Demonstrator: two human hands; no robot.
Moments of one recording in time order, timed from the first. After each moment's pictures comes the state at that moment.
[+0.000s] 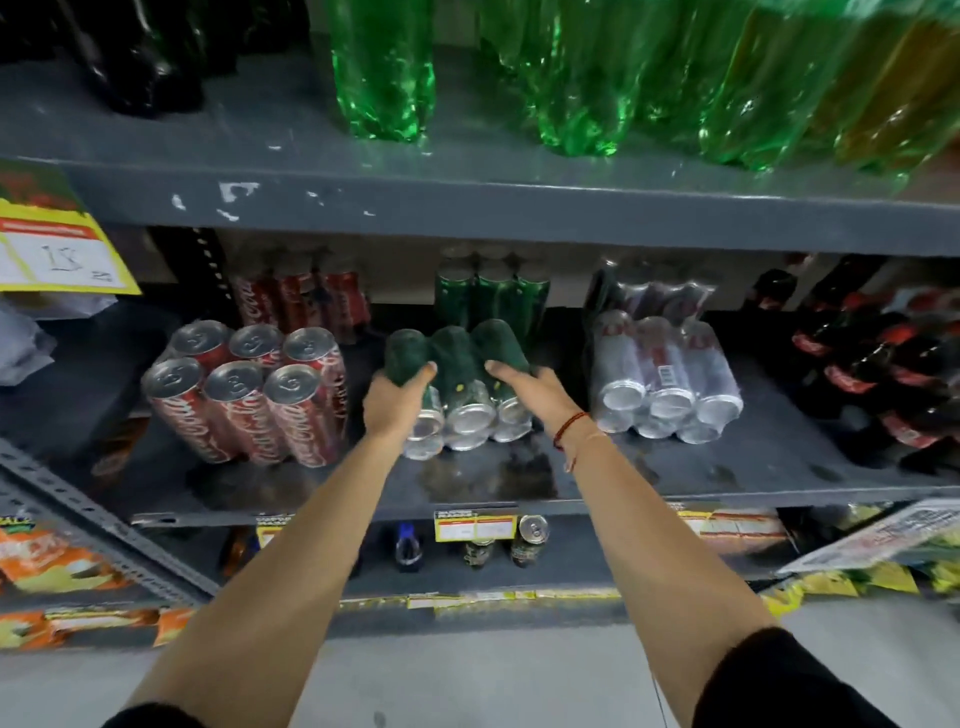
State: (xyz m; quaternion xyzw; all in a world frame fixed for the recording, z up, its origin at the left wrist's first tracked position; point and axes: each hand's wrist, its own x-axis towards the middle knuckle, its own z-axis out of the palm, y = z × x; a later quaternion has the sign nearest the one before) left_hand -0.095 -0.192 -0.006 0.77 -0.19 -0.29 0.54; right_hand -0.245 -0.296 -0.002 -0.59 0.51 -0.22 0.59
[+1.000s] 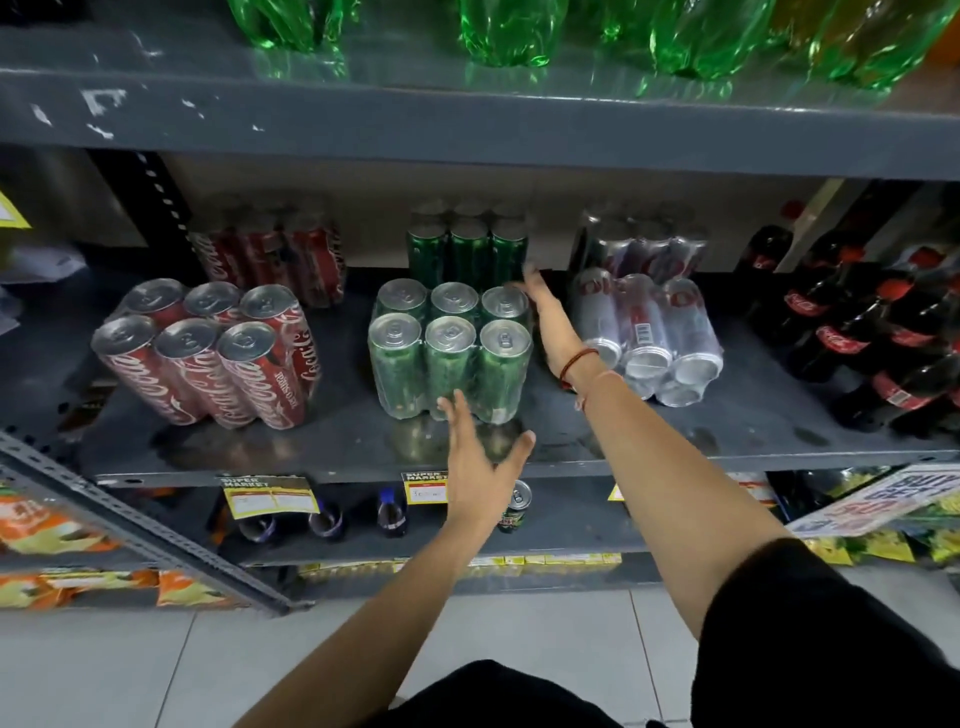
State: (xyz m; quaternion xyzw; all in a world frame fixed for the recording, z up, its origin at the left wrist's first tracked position) left_hand -0.261 -0.154 -0.055 0.71 -0.37 -0.26 0.55; right_hand -0.275 -0.325 0.022 -0.64 0.39 -0.28 0.61
